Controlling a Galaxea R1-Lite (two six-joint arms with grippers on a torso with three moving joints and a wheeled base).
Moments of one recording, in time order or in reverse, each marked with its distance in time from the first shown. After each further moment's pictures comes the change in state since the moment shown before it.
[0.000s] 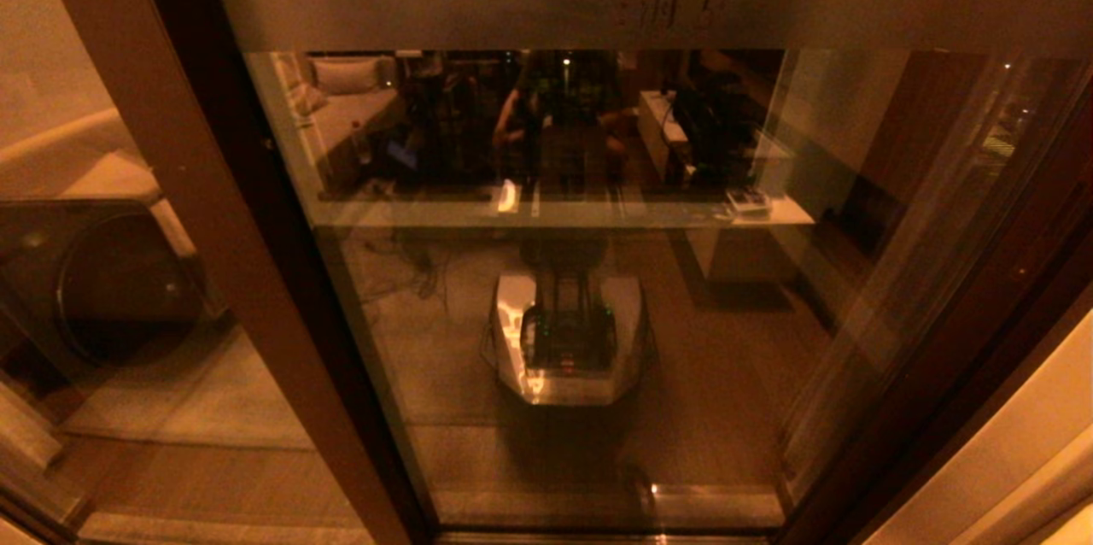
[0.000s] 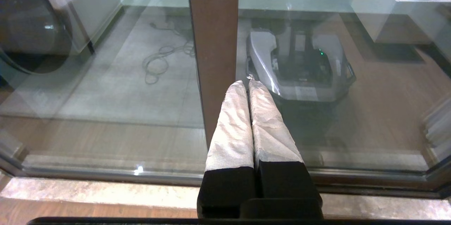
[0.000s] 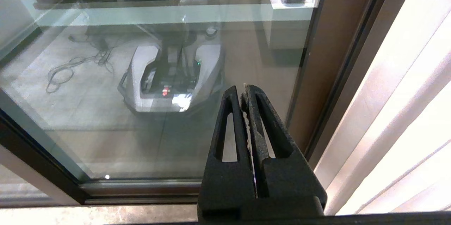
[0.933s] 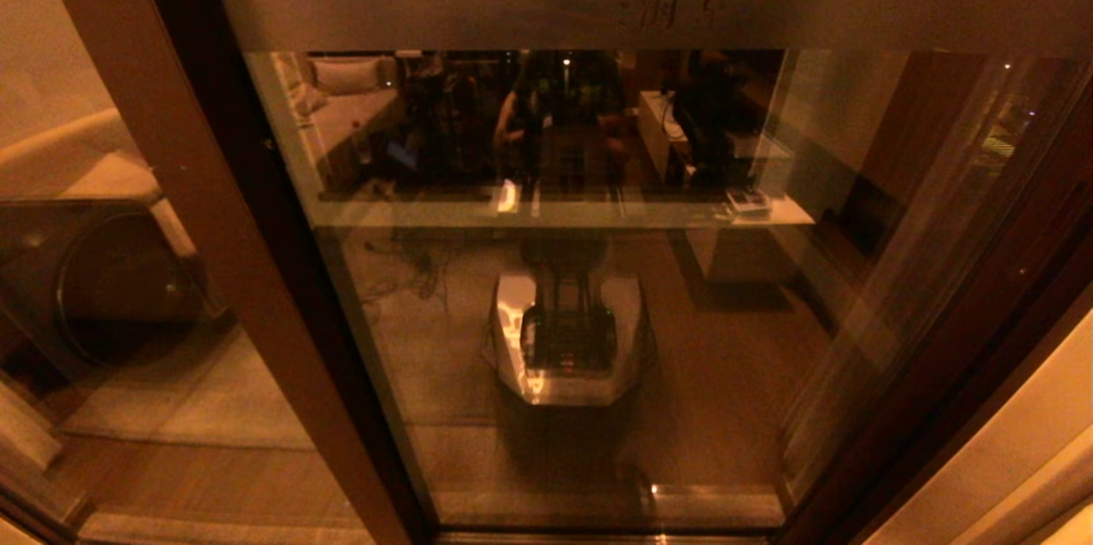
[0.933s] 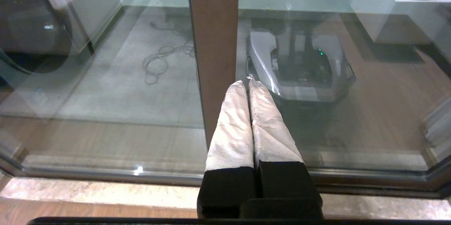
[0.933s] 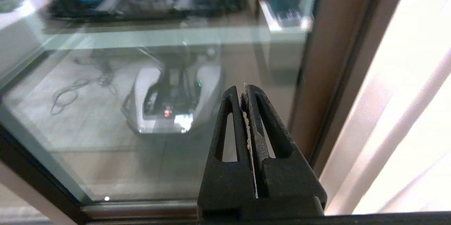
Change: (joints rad) left arm 0.000 0.000 0.000 0.000 0.000 0.000; right arm 0.000 0.000 -0.119 0.036 -0.009 0.004
